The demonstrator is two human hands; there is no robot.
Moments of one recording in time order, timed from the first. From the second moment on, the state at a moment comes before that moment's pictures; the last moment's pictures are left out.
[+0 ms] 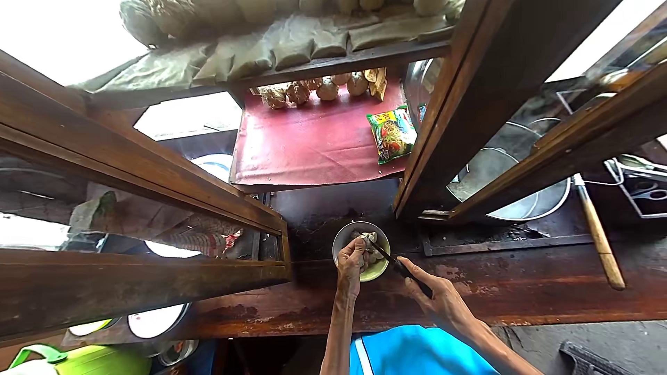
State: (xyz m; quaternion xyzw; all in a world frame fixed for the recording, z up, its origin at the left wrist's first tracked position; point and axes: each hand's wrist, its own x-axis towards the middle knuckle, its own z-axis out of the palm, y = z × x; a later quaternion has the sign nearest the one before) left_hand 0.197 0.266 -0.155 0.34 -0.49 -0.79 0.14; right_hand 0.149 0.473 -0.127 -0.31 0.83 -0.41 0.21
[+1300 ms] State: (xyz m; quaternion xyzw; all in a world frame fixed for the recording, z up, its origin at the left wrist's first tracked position) left_hand 0.194 0.275 -0.128 0.34 -0.24 -0.89 0.18; right_hand 0.169 0.477 -0.118 -0.31 0.84 -0.42 0.16
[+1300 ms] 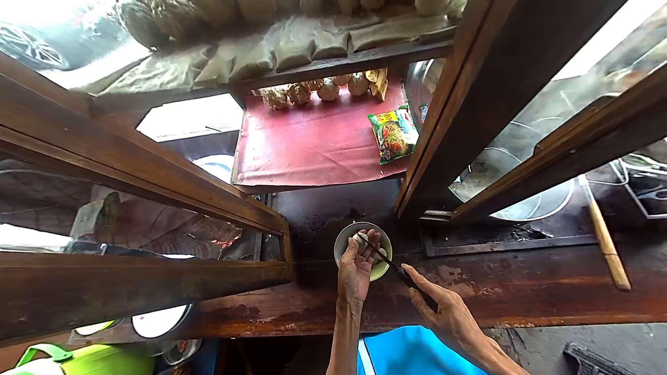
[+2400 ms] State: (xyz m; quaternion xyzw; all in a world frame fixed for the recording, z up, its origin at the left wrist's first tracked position) left_hand 0.191 0.266 -0.138 0.33 -0.35 -0.85 0.21; right_hand 0.143 0.484 -0.107 -0.34 0.82 -0.42 0.17
